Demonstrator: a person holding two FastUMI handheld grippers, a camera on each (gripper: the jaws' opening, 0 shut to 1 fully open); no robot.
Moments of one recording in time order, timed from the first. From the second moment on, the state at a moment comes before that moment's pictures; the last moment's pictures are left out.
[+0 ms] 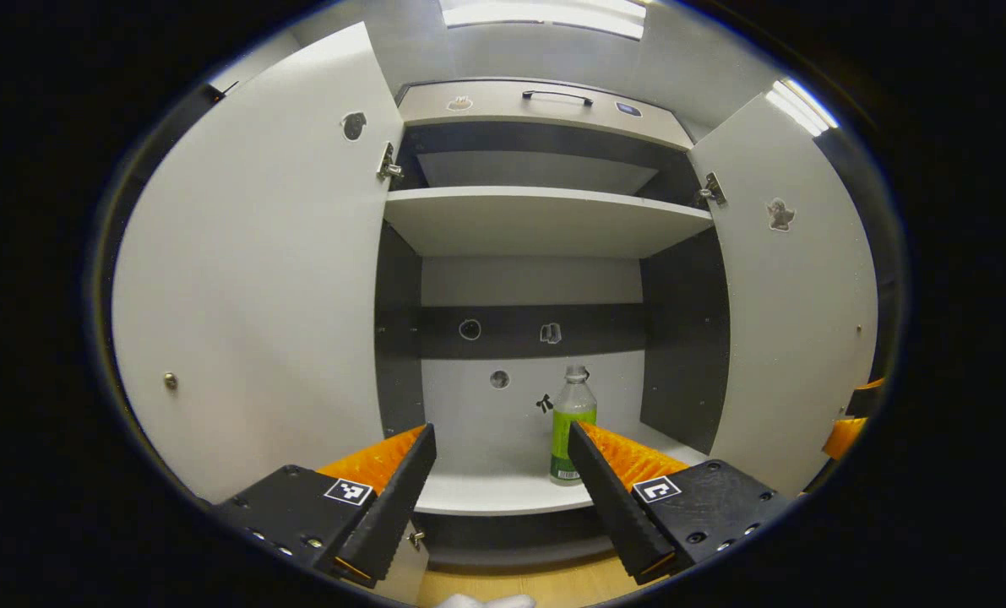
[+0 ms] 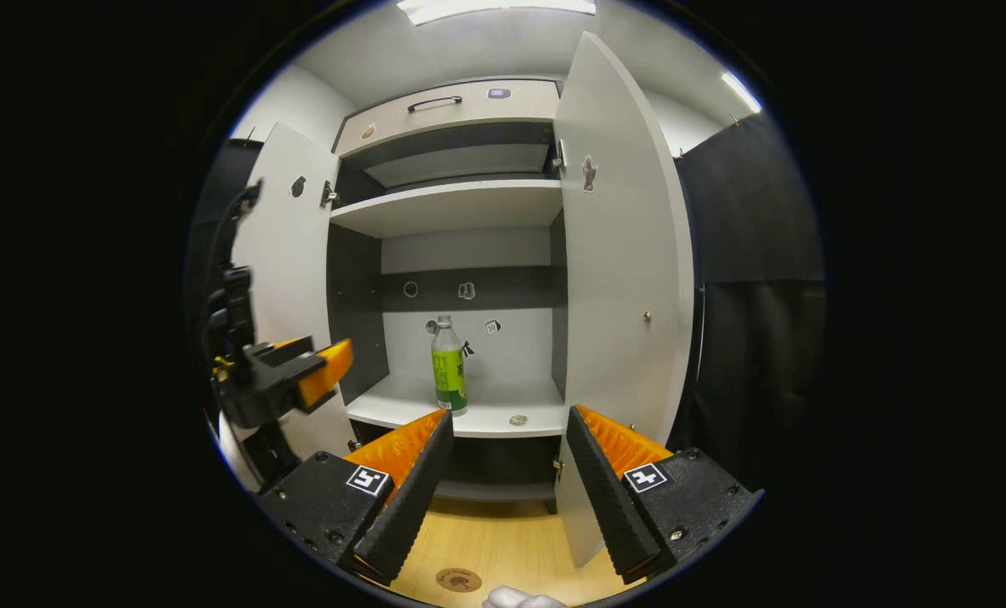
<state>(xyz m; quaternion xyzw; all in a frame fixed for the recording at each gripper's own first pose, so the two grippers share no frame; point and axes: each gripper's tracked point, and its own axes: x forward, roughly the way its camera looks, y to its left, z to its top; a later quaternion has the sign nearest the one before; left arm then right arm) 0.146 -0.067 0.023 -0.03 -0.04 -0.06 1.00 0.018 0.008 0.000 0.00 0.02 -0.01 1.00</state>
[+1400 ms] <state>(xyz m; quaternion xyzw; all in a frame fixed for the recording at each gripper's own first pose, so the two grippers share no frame) 0.278 -0.149 -0.015 -0.03 -0.03 -0.07 1.00 -0.019 -0.026 -0.006 -0.05 0.05 -0.07 1.00</state>
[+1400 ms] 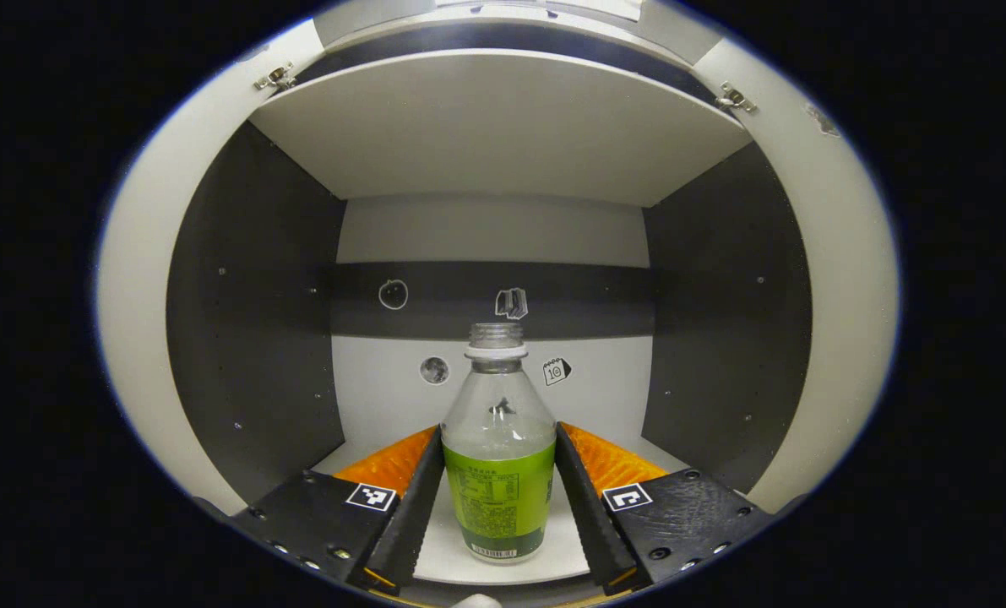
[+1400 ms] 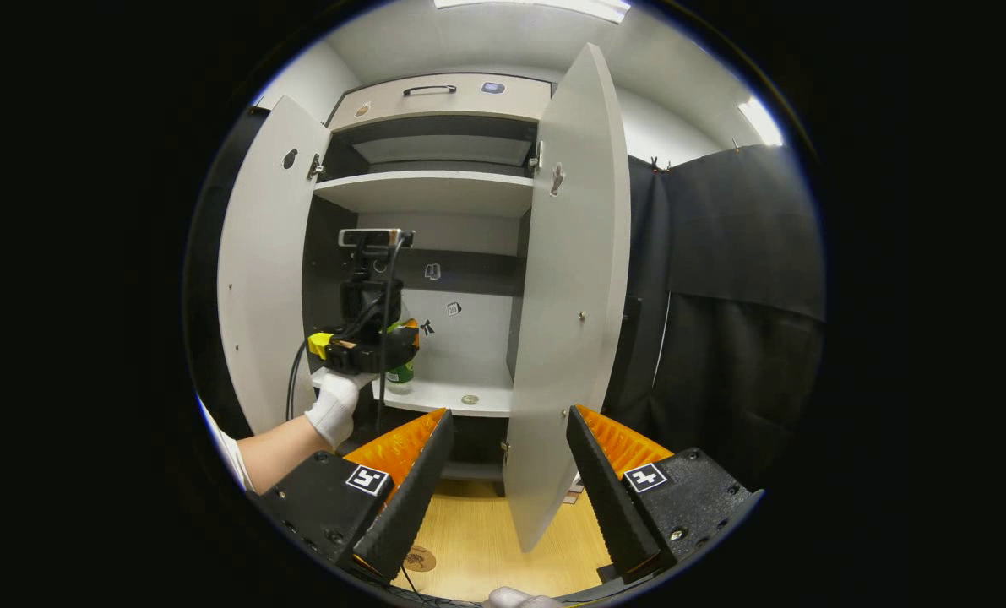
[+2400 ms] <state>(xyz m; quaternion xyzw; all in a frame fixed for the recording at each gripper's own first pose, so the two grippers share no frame) 0.037 -0.195 -0.210 -0.04 0.00 -0.23 0.97 -0.052 -0.063 -0.072 -0.03 0.13 -0.09 0.99</state>
